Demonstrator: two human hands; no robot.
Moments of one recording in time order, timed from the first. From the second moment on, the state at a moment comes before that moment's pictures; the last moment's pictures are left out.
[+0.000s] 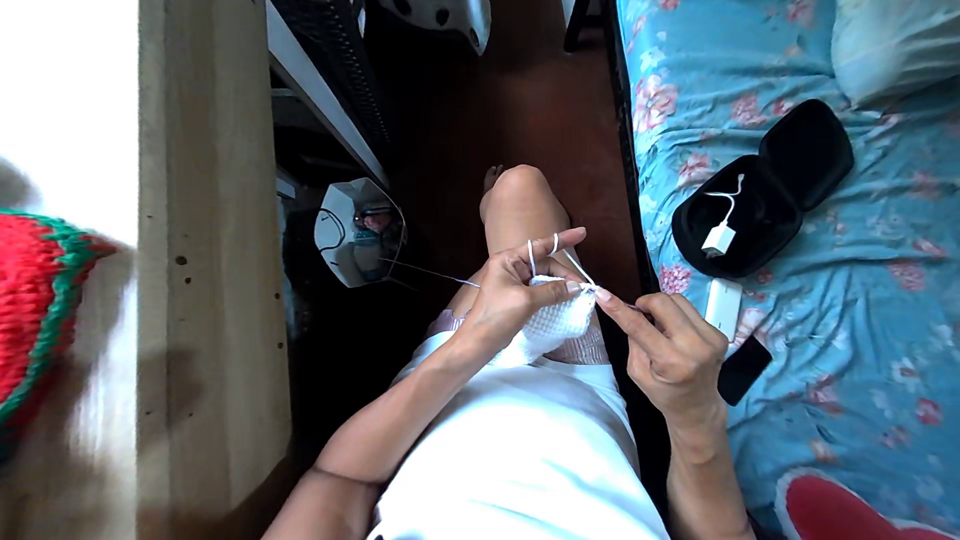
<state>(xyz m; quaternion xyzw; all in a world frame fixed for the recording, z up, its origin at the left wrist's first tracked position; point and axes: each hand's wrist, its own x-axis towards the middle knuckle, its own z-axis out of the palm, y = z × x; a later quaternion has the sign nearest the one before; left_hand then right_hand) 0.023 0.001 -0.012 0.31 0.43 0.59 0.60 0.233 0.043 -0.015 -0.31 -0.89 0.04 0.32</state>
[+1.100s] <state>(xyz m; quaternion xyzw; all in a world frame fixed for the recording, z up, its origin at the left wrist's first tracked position) 0.013 -0.002 0.001 0.32 0.40 0.59 0.62 0.226 0.047 -0.020 -0.27 -0.86 0.06 0.42</state>
